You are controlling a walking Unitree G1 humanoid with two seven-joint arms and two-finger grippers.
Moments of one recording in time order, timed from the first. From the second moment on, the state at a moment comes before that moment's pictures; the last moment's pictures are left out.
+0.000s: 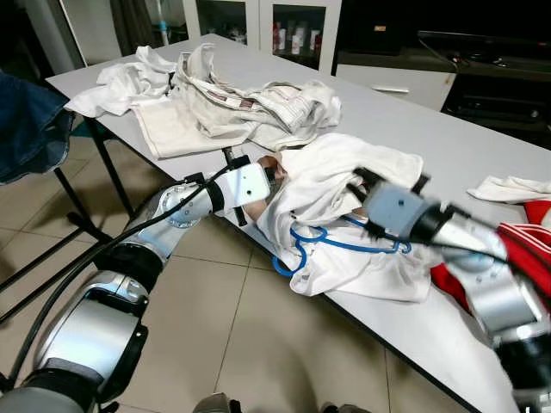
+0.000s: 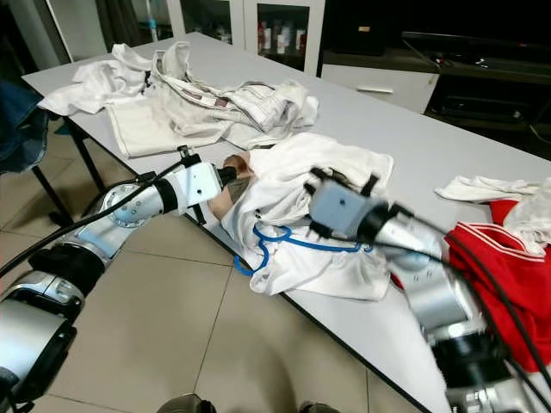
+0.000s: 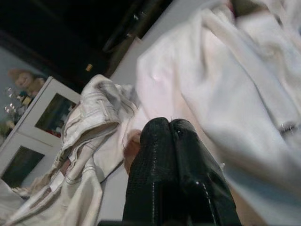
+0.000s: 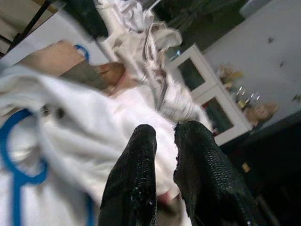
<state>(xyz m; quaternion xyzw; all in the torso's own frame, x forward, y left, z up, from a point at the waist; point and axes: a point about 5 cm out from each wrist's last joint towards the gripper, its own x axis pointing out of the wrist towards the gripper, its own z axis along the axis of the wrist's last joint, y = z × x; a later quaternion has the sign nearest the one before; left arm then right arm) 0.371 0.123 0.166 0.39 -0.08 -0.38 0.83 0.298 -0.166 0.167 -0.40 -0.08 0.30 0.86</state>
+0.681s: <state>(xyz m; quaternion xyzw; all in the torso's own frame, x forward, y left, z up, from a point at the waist) 0.372 0.130 0.167 0.37 -0.08 -0.37 0.85 0.297 -0.164 0.158 -0.40 -0.08 0.28 0.87</state>
